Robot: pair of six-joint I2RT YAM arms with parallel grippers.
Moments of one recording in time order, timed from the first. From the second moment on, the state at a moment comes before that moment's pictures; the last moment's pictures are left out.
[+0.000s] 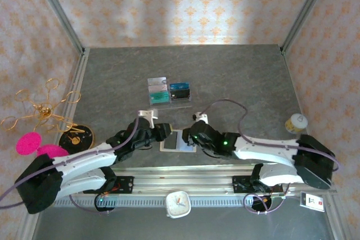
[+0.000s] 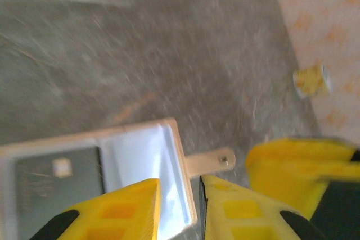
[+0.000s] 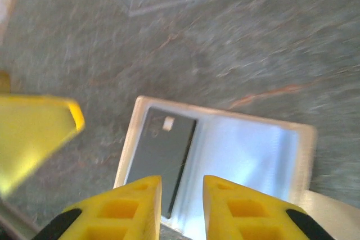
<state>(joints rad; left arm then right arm) -0.73 1.02 0.32 0.18 0.03 -0.89 1.09 1.28 0.62 -0.07 0.19 0.90</state>
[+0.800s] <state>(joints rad) -0.70 0.98 0.24 0.11 0.00 -0.88 1.06 1.65 0.75 0.01 -0.01 0.89</state>
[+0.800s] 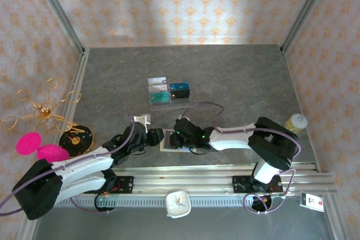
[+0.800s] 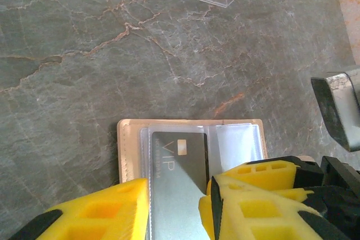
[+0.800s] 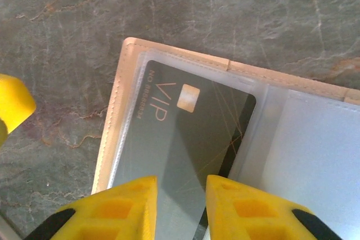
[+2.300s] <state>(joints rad) -0.73 1.36 0.36 0.25 0.08 -0.80 1.01 1.59 0.72 -0.04 -0.02 0.99</state>
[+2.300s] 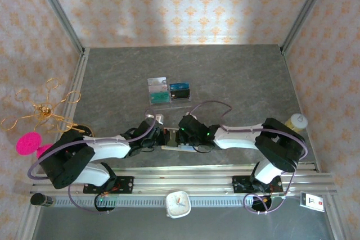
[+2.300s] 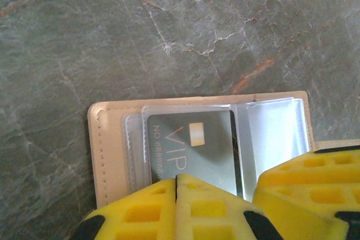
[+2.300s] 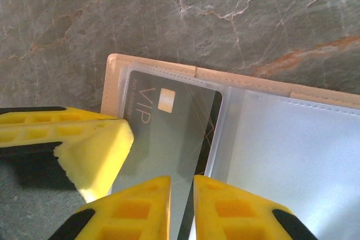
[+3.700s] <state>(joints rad) -0.75 1.24 0.29 0.28 0.09 -0.84 0.99 1.52 0.67 -0.05 -0.01 1.01</state>
